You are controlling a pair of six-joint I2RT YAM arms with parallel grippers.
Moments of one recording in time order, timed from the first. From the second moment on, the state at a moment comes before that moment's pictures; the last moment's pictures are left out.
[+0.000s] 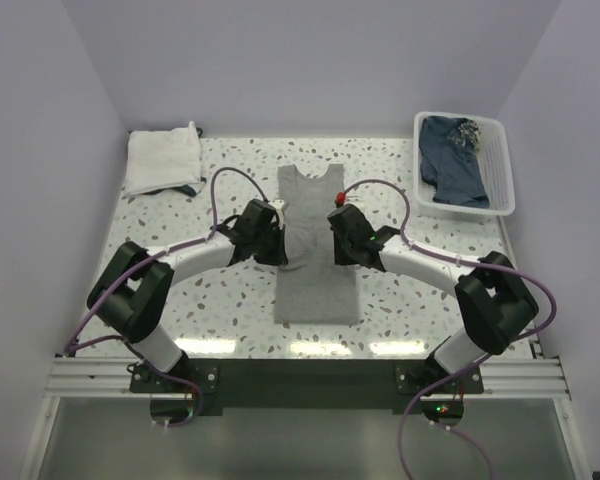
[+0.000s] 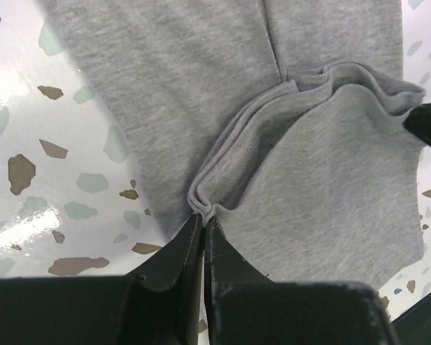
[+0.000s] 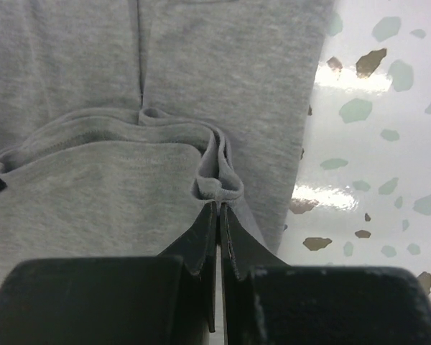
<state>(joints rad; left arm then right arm) -0.59 1.64 0.92 -0.19 0.15 -0.43 0.69 1.57 0.97 -0.35 0.27 0.52</state>
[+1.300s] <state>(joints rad) -0.54 1.81 1.16 -0.20 0.04 -0.42 0.60 1.75 1.24 -0.47 0.38 0.43</state>
